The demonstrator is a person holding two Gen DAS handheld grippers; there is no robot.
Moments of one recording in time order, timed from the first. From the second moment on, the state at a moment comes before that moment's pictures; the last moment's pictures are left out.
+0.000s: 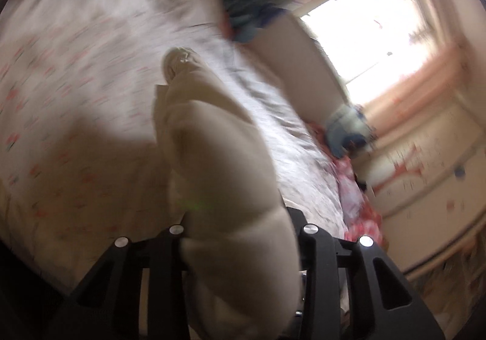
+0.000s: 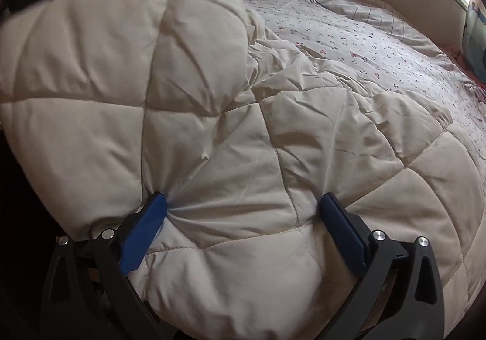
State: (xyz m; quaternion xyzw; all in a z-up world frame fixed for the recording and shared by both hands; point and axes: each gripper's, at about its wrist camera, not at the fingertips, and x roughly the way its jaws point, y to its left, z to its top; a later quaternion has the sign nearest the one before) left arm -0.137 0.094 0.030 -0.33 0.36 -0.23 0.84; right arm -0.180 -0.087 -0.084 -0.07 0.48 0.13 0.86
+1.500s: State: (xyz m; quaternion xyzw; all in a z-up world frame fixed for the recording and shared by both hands) left arm -0.118 -0.147 -0.010 0.01 0.43 -0.41 0.80; right arm -0.173 -0.287 0.045 0.04 0.44 0.05 0.90
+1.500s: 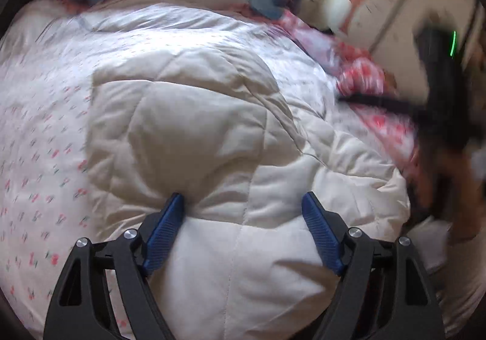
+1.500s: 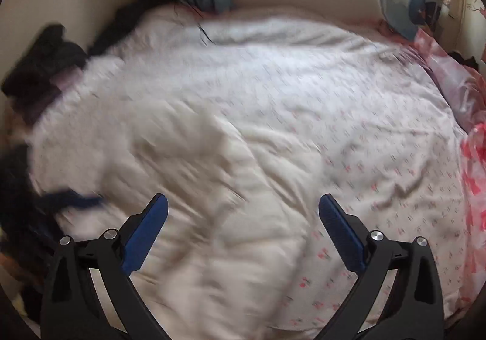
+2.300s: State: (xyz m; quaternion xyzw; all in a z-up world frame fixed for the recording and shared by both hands) left arm -0.022 -0.153 -0.067 -0.14 0.57 -0.37 0.72; right arm -0.180 -0.333 -0.081 0.22 0.45 -0.06 0.87
